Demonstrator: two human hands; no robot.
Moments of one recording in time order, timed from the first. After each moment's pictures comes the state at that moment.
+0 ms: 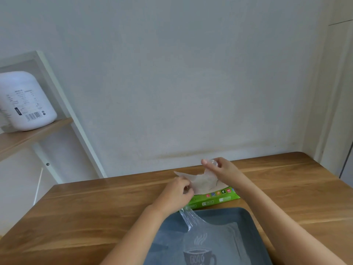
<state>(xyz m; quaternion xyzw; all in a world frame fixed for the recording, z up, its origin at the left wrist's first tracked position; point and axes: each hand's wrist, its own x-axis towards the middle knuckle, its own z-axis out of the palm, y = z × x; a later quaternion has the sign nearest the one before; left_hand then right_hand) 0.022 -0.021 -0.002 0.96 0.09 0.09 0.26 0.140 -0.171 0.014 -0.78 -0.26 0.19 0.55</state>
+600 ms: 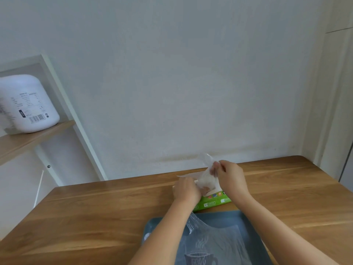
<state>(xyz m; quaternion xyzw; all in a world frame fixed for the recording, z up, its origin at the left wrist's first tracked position) 0.071 -0.047 -0.015 0.93 0.32 0.05 0.17 0.115 -0.169 0.017 -0.82 -0.22 -0.04 0.53</state>
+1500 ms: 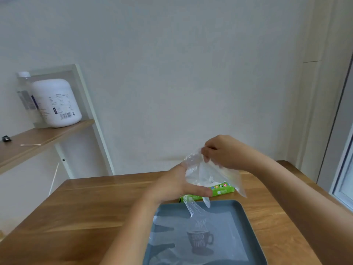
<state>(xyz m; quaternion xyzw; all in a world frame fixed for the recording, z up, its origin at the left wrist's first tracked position) -0.068 -0.070 0.106 0.88 0.00 0.04 0.48 0.031 -0.216 0.166 -0.85 -0.44 0.03 0.29</state>
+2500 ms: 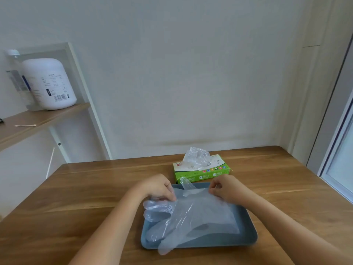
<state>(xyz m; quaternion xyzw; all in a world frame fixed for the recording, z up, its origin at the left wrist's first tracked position) -0.078 -0.022 0.046 0.92 0.20 -0.16 0.29 0.035 -0.231 0.014 -0.89 -0.34 0.15 0.26</state>
